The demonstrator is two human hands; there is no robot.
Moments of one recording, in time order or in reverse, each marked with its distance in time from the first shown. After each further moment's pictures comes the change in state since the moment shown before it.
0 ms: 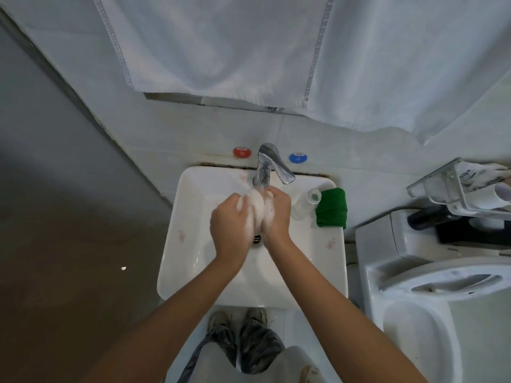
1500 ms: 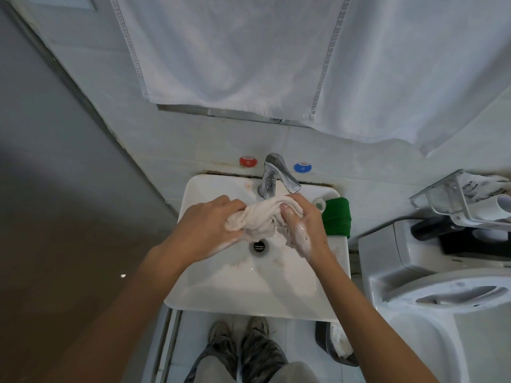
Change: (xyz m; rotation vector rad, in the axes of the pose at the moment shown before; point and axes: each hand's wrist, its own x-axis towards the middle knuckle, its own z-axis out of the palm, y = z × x) left_hand 0.045 -0.018 -0.078 0.530 -0.577 0.539; right_hand 0.004 0.005 -0.059 -0.324 -0.215 -0.502
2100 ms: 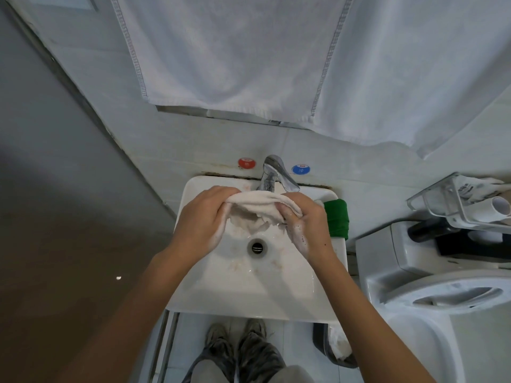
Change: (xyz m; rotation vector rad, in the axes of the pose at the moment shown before) left_hand 0.001 0.004 0.003 -0.322 0.324 0.008; right_hand 0.002 -0.010 -0.003 -0.141 0.067 -0.137
